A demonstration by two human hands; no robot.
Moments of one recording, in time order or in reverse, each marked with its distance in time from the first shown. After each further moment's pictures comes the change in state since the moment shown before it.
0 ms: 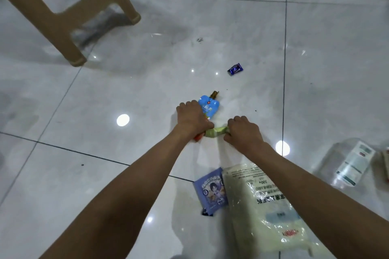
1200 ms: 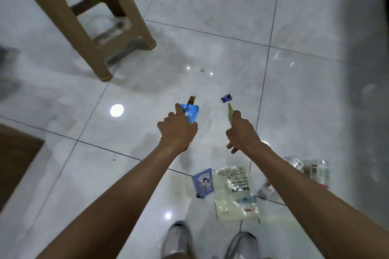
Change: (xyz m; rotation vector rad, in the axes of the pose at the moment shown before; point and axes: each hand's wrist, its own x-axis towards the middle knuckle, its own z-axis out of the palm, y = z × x) left_hand -0.129 -0.016 -0.235 -0.207 0.025 -0.235; right_hand -0.090 -0.051 -0.264 0.702 -0.191 0.307
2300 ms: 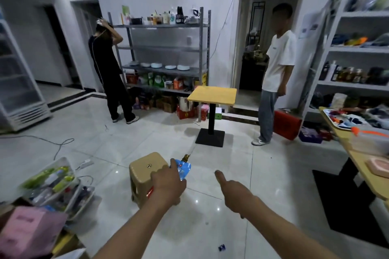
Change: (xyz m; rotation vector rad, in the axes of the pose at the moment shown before) left_hand -0.337 0.079 -0.721 0.201 0.340 0.042; right_hand -0.577 -0.400 -0.424 -0.658 0.129 -0.367
